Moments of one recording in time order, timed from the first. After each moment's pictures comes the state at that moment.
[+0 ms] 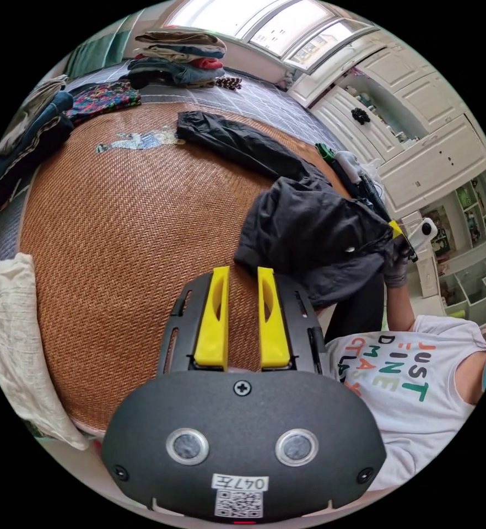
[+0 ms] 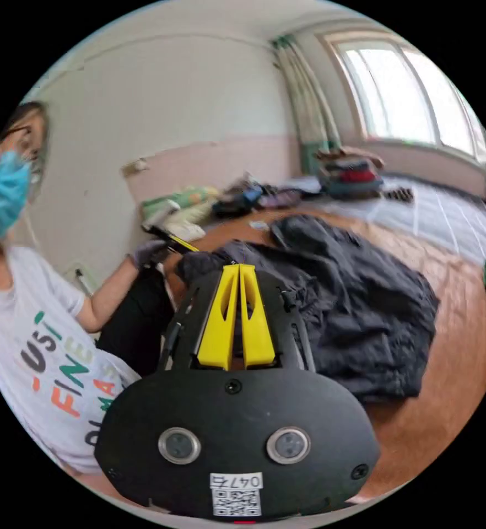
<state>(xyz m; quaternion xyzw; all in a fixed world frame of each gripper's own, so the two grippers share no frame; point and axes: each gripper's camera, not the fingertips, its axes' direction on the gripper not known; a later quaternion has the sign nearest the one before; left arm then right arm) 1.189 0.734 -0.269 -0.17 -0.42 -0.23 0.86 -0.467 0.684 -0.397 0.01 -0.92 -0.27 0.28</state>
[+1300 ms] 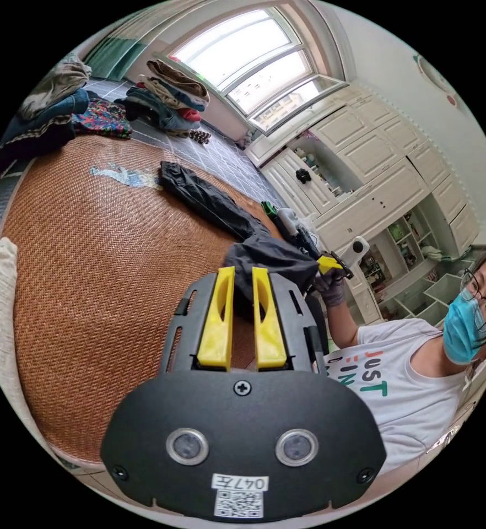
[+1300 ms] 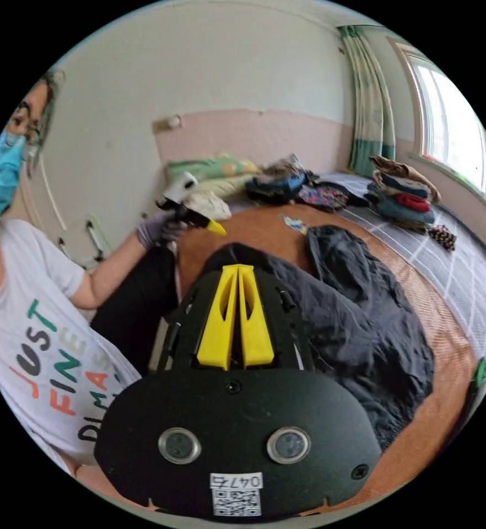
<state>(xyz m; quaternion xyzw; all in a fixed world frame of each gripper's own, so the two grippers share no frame) 1.152 0.814 -0.328 0.00 -0.30 -0.20 0.93 -0.502 0.693 -0.515 0.09 -0.90 -0.38 0.20</state>
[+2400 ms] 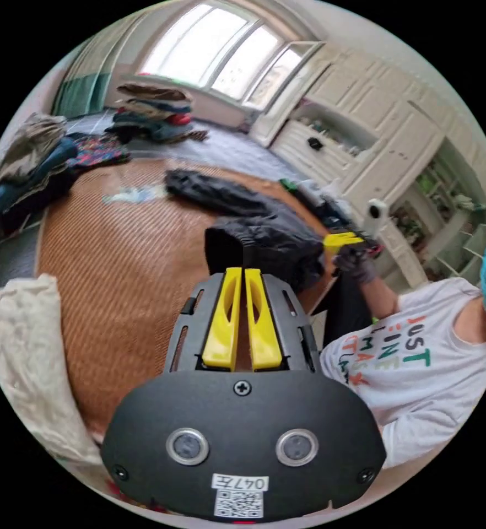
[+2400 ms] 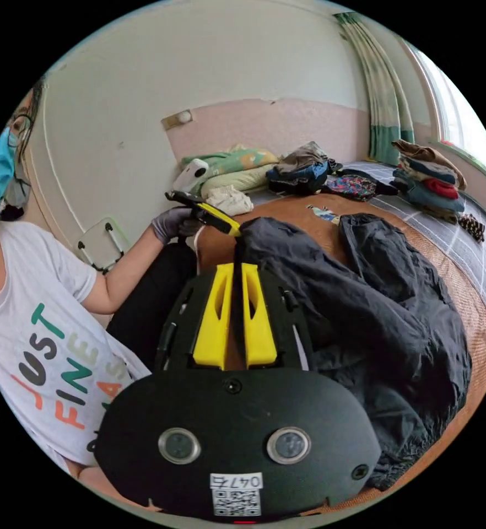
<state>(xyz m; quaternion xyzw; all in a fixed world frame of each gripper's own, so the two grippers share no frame) 1.228 0.805 -0.318 -0.12 -0.42 -0.16 0.89 -0.517 0.834 -0.481 0.05 -0.91 -0.39 0.14</state>
